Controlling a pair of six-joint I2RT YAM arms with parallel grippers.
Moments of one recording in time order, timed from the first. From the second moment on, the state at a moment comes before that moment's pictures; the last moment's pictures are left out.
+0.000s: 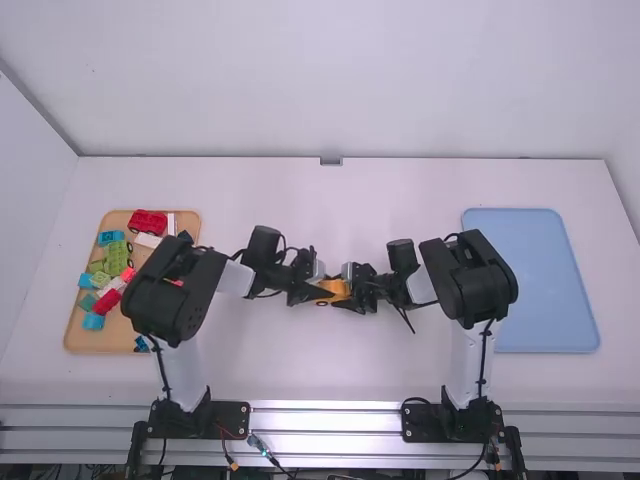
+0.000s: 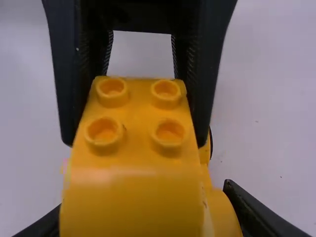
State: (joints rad) left arm -0.30 1.95 0.73 0.33 1.05 0.81; right arm 0.29 2.12 0.66 0.52 -1.06 -0.92
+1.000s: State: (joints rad) left arm -0.29 1.90 0.70 0.29 0.96 0.78; right arm 0.30 2.12 0.66 0.52 -1.05 -0.91
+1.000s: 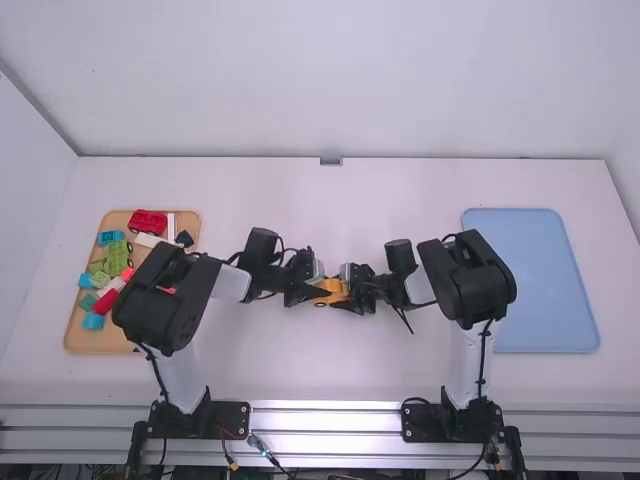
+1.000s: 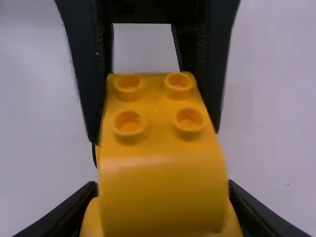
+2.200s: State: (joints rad) left arm -0.34 1.89 0.71 0.23 0.89 0.83; right arm 0.29 2.12 0.66 0.52 -1.07 -0.92
